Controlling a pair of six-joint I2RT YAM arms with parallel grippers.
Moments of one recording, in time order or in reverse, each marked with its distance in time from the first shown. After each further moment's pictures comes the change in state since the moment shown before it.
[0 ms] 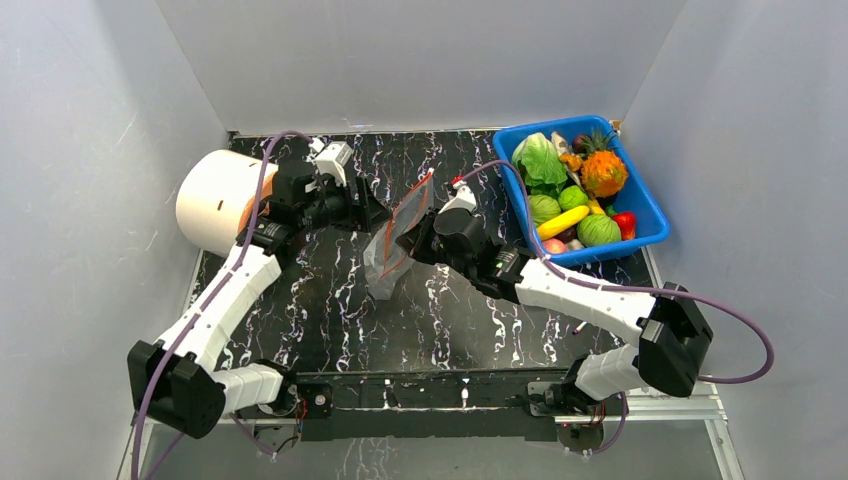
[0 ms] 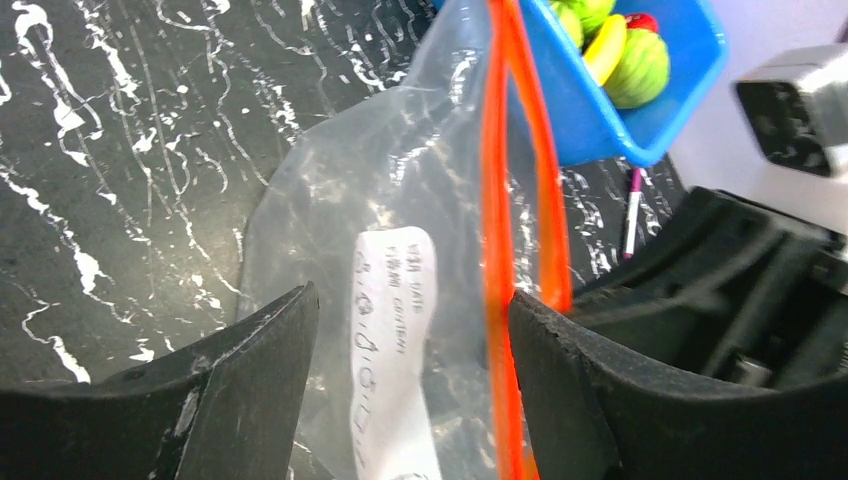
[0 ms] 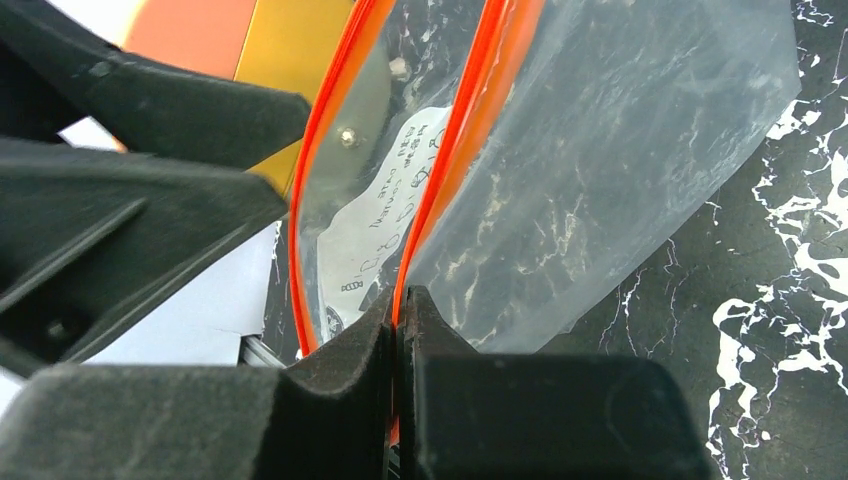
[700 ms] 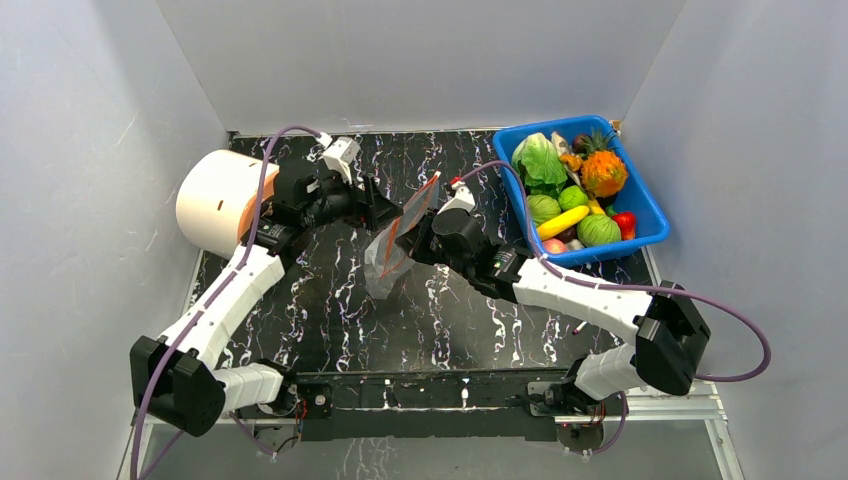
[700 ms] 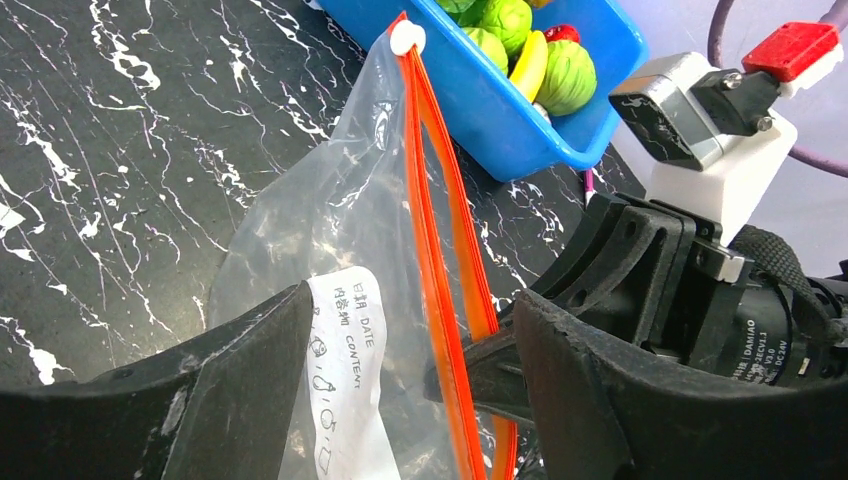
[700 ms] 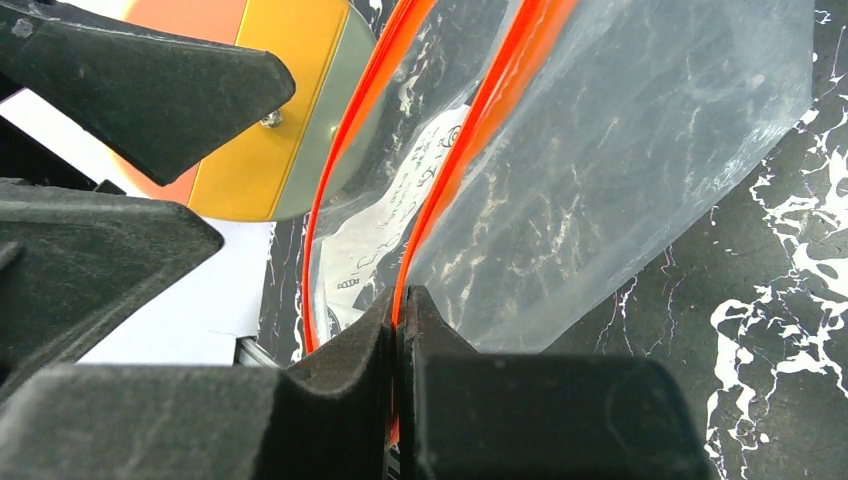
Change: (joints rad) left arm -0.024 0.032 -0.017 0.155 0.091 0.029; right arm 0.000 0.013 0.000 0.006 0.003 0.000
